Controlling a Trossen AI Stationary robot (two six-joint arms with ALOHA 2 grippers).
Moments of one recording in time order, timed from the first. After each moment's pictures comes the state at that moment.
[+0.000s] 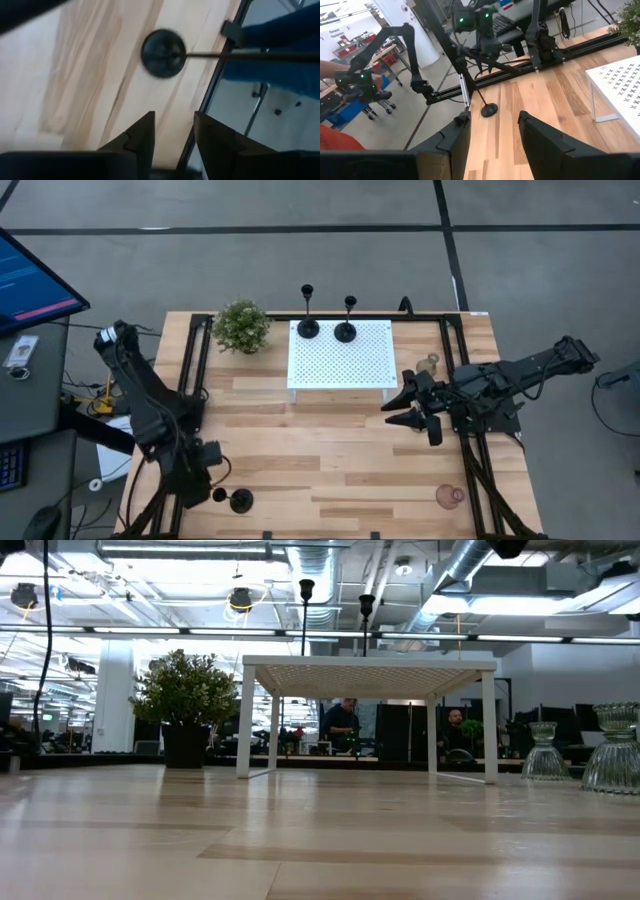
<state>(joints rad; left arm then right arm) -1.07 1.11 0.83 -0.79 -0.11 -1.39 0.35 0.85 0.78 -0.11 0.10 0.47</state>
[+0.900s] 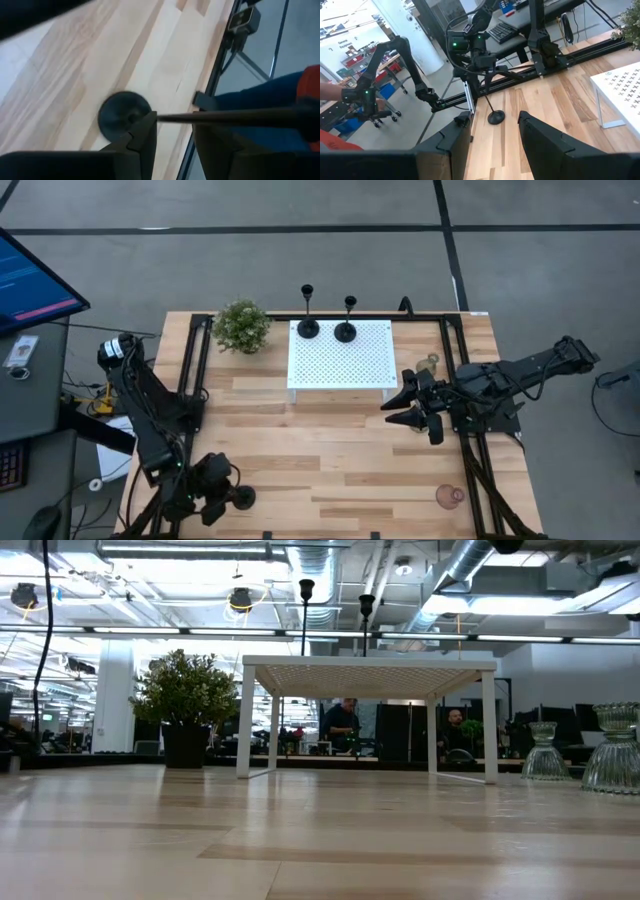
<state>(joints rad) -1.15 1.30 0.83 -0.52 -0.51 -1.48 0.35 0.85 0.78 -0.07 0.10 0.50</state>
